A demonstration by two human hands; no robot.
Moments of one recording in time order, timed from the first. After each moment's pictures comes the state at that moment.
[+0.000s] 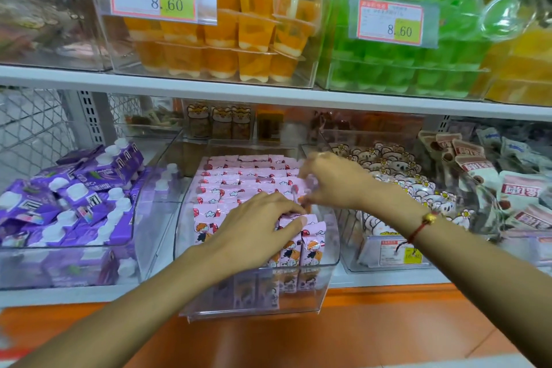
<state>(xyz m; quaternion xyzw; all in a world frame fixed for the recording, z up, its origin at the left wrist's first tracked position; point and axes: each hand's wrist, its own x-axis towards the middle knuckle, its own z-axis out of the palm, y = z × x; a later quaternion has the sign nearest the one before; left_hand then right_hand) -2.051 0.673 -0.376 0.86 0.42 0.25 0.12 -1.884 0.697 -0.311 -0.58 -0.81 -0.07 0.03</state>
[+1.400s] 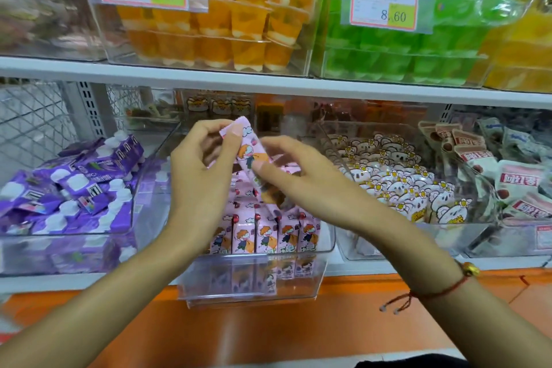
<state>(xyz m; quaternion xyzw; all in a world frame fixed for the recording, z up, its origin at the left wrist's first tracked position) -2.073 0.642 -0.327 0.57 0.37 0.69 0.28 -1.930 0.625 -0.296 -0.48 -0.76 0.27 0.34</state>
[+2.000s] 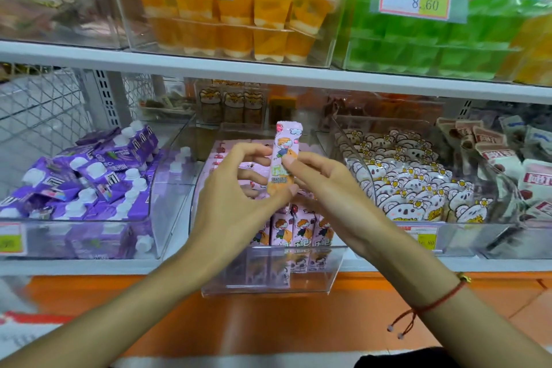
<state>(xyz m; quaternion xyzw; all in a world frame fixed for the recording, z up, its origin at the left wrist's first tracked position) -2.076 0.629 -0.358 0.66 0.41 0.56 0.27 -1.933 0.628 -0.330 -0.43 -0.56 0.52 0.49</state>
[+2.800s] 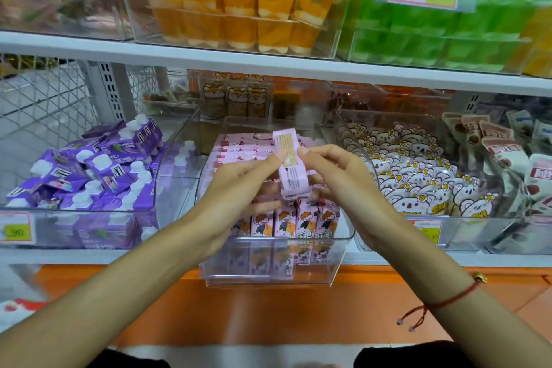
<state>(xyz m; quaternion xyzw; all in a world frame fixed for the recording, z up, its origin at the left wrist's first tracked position) -2.080 0.633 -0.346 0.55 0.41 0.46 0.57 -1.923 0.631 -0.334 -0.49 -0.56 0.44 0.50</state>
